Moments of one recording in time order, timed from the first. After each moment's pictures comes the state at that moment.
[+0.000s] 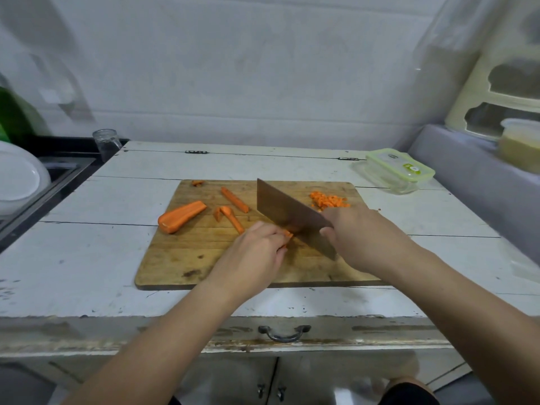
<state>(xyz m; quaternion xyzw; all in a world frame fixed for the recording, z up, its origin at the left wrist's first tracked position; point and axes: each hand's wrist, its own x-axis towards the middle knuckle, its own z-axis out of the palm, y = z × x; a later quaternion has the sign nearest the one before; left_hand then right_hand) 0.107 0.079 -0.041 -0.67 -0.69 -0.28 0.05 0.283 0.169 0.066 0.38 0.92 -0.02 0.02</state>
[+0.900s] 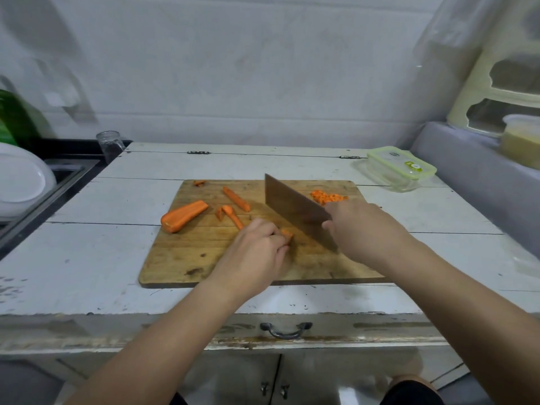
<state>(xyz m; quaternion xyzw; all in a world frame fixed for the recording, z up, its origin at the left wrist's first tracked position) 0.109 0.075 -0.040 -0.67 -0.69 -0.28 0.07 0.279 0.179 0.060 0.40 0.92 -0.02 -0.01</state>
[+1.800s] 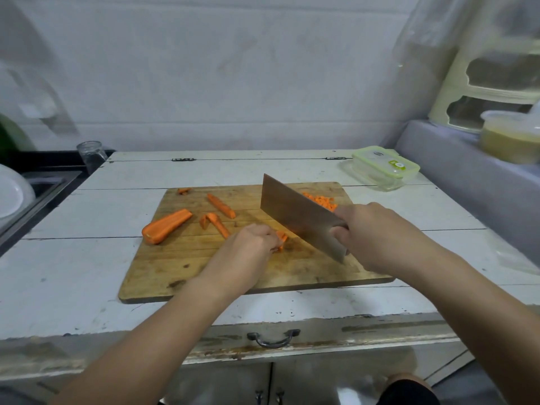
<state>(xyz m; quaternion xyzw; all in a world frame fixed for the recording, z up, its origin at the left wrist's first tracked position) 0.103 0.102 -0.042 -0.71 -0.65 -0.26 0.08 0.317 0.179 0.076 0.43 0.90 -0.07 -0.02</state>
